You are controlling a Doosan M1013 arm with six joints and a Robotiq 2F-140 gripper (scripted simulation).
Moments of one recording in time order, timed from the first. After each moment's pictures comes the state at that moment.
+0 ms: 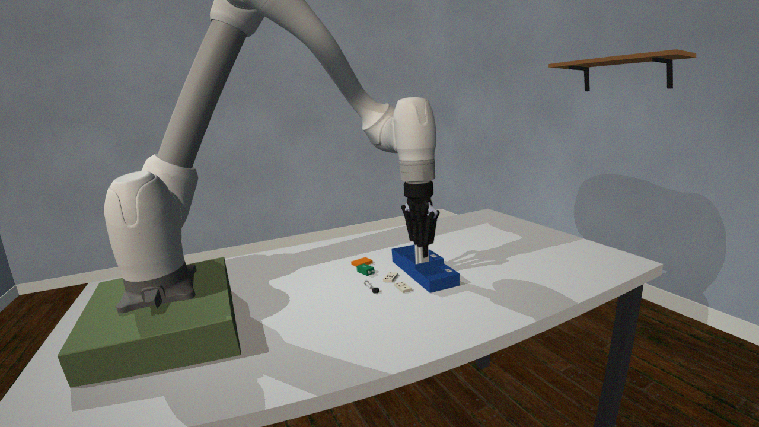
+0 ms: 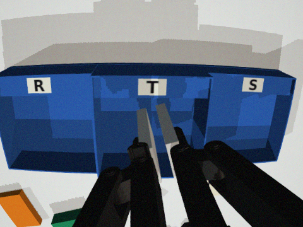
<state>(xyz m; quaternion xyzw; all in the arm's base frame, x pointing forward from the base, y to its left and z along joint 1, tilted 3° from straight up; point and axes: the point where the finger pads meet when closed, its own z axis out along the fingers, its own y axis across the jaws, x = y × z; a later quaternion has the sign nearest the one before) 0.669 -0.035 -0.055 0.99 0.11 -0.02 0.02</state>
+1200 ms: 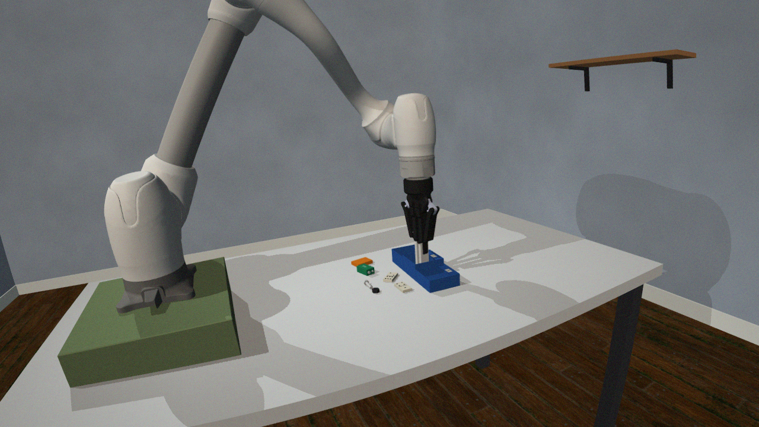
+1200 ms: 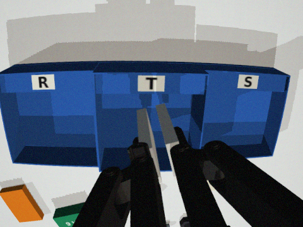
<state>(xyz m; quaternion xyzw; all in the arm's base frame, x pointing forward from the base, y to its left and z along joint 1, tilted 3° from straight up) 0.669 -0.034 -0.046 0.99 0.11 -0.02 0.02</state>
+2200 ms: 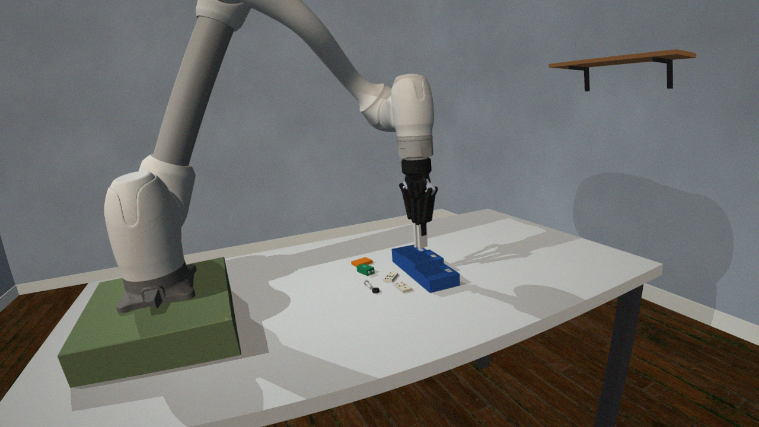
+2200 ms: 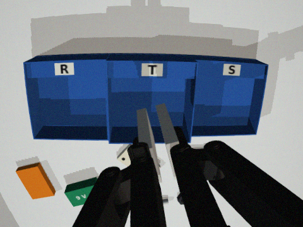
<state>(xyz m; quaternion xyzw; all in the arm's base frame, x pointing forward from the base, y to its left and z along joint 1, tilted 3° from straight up) 0.671 -0.028 0.003 0.99 0.11 -0.02 0.02</state>
